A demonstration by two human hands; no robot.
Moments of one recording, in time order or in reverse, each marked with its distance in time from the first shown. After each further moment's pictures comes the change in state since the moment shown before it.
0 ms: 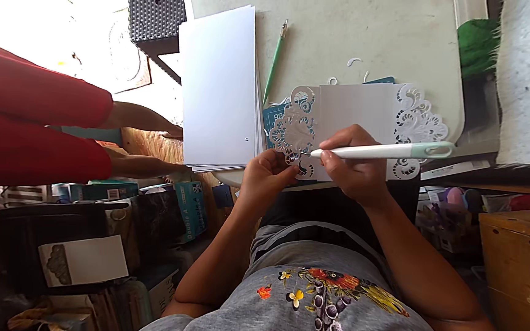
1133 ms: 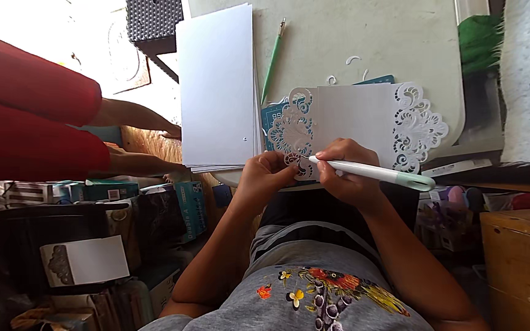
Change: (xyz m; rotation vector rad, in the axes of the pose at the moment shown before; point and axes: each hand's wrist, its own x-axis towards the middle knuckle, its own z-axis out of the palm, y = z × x) left_hand 0.002 0.005 -0.004 0.023 -0.059 -0.066; right_hand -0.012 0.009 0.003 -0.106 -0.019 -0.130
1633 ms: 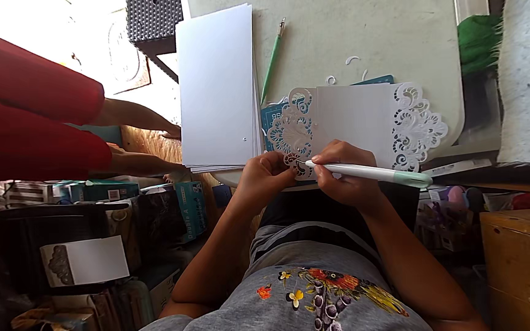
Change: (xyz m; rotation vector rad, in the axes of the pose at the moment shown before) left_hand 0.000 -0.002 -0.002 -0.005 -0.053 0.018; right_hand 0.000 0.002 0.000 0.041 -0.029 -0.011
